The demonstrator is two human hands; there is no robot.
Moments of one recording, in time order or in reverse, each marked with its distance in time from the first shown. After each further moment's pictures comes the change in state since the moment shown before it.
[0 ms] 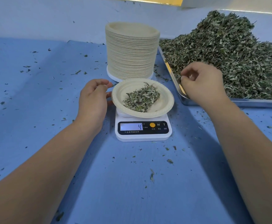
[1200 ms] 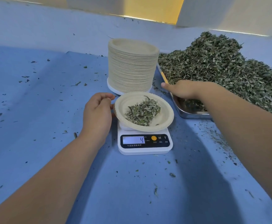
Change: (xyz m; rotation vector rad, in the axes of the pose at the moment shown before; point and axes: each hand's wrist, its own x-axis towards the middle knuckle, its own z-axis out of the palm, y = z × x) left_hand 0.006 -0.010 -0.001 0.107 -0.010 0.048; right_hand 0.090 0.012 0.031 -0.398 -0.756 0.184
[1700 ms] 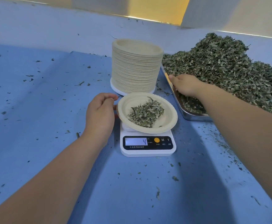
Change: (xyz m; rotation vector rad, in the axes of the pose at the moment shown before) left_hand 0.002 0.000 0.001 -0.038 0.010 0.005; right_hand 0.011 -0.005 -0.001 0.091 0.225 -0.058
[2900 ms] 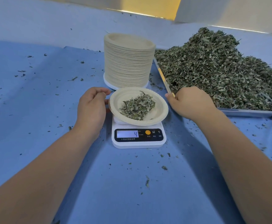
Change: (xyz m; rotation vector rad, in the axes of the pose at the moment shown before) left_hand -0.002 0.003 -0.001 -0.008 -0.006 0.013; right_hand -0.101 0.007 0.020 -0.282 0.277 -0.074
